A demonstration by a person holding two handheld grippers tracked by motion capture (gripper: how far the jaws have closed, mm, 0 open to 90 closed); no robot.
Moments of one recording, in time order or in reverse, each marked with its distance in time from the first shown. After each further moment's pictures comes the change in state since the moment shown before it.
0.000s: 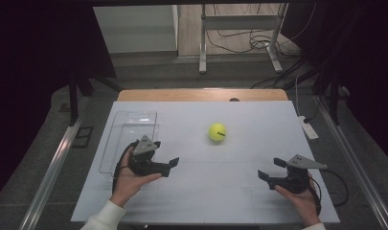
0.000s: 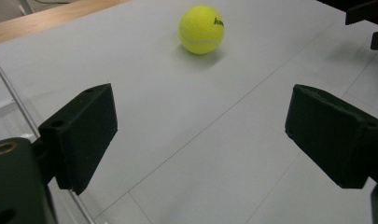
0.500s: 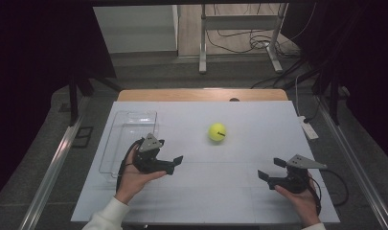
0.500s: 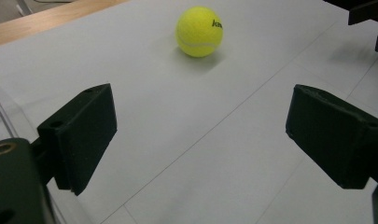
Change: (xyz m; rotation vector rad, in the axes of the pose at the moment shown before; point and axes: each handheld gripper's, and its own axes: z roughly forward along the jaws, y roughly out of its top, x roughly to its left) left arm -0.004 0.008 0.012 0.014 0.000 0.012; right arm 0.000 0.000 0.000 0.001 0.000 0.000
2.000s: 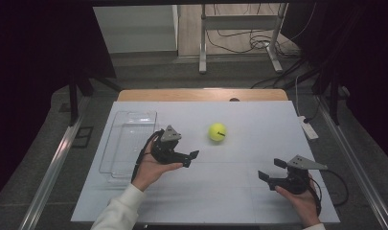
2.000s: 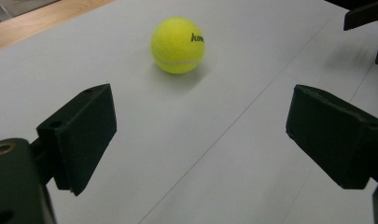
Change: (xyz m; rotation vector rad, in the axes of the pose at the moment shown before) left arm -0.011 0.033 0.038 0.039 -0.046 0.040; right arm 0.000 -0.002 -0.001 -0.001 -0.002 0.012
